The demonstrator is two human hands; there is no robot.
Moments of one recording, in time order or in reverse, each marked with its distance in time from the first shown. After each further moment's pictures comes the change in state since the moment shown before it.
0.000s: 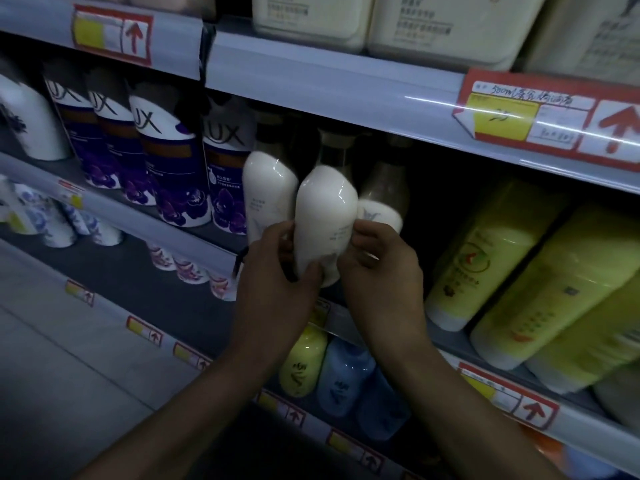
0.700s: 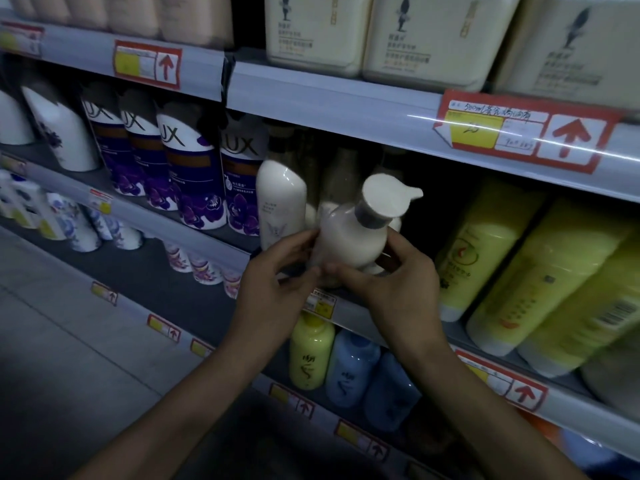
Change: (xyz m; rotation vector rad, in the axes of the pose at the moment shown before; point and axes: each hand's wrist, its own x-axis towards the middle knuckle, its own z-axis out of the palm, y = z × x) left_hand -0.016 0.017 -0.023 -0.234 -0.125 0.048; right_hand -0.014 0.007 -0.023 0.075 -0.069 -0.129
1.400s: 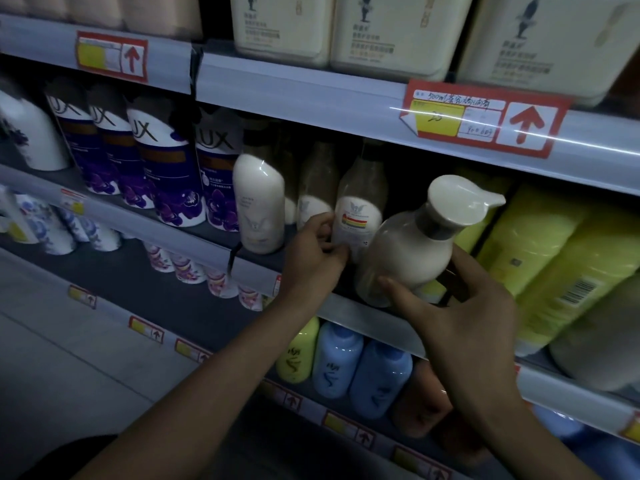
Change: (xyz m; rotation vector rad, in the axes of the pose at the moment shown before) left_hand 0.049 -0.022 0.075 0.037 -0.045 -0.170; right_hand -0.044 -0.006 -0.073 -0.183 0.188 -0.105
